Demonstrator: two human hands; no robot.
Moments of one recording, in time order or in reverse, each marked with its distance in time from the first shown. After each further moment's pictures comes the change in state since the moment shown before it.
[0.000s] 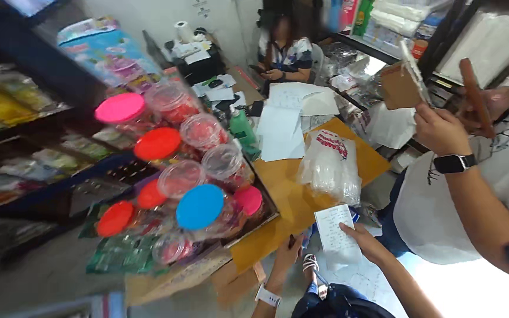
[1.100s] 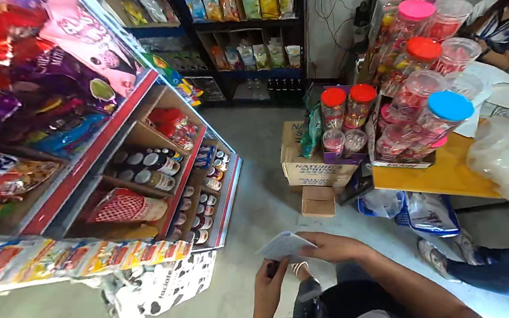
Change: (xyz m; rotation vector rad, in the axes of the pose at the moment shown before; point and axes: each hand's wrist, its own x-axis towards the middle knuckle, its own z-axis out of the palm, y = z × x) left_hand -0.488 -0.193 -0.242 -0.297 1.042 0.144; right_hand -0.207 0.147 0.505 -0.787 -1.425 -0.277
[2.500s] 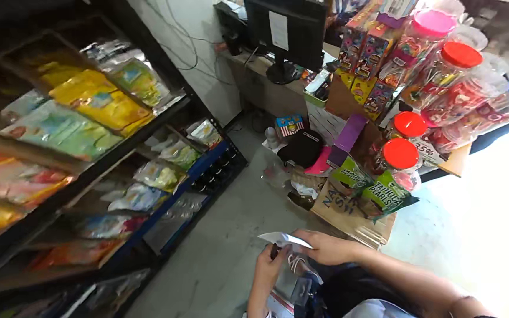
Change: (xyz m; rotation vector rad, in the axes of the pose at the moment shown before) left_hand 0.892 0.139 0.053 0.512 -1.200 0.079; right_hand 0.509 -0.081 -0.431 0.092 1.052 0.193
